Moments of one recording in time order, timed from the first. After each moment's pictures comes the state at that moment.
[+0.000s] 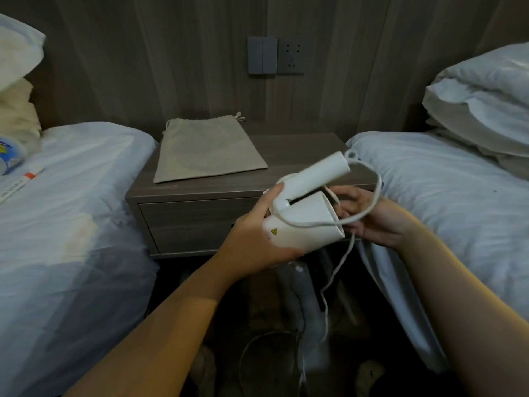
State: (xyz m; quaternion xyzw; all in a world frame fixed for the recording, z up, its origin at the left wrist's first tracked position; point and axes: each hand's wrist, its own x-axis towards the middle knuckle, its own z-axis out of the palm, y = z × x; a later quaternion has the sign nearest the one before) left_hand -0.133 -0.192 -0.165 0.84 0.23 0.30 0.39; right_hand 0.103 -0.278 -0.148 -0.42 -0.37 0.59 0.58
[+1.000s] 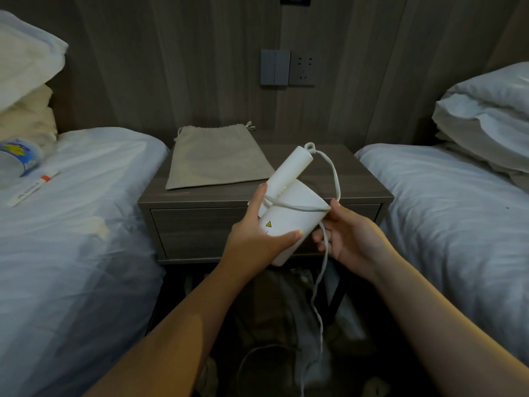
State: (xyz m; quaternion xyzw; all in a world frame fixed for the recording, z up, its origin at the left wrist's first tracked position) left_hand -0.134 -0.188 -0.152 0.74 0.36 0.33 0.45; right_hand 0.025 -0.272 -0.137 -0.46 -0.29 0.55 0.63
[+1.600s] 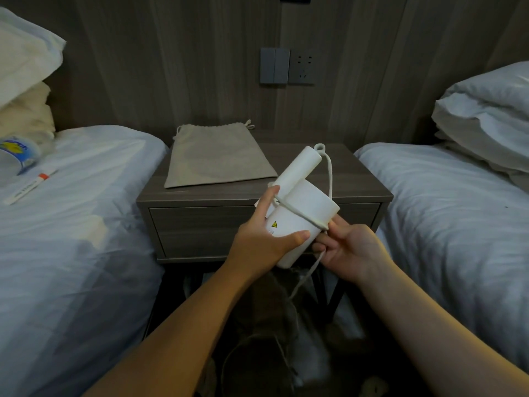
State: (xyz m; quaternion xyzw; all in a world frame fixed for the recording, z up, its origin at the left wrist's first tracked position) left_hand -0.130 -0.197 -0.152 0.74 0.33 0.32 0.50; right_hand 0.013 -0.271 -0.146 -0.37 -0.08 0.59 0.71
